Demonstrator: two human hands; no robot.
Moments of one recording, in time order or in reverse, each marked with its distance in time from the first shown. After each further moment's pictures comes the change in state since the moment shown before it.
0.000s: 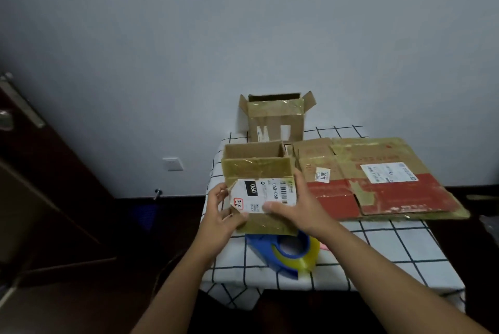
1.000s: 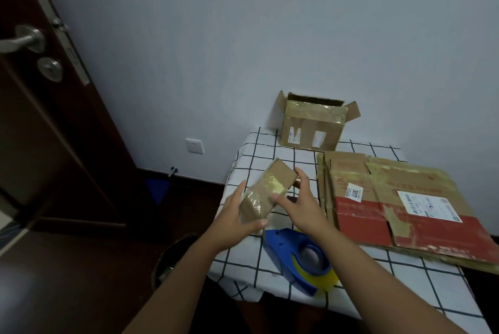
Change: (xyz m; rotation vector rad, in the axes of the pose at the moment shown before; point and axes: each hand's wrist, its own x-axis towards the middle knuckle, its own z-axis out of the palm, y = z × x) left_hand 0.024 -0.037 -0.038 0.376 -0.064 -0.023; right_hand 0.050 -0.004 0.056 -0.077 -0.009 0.027
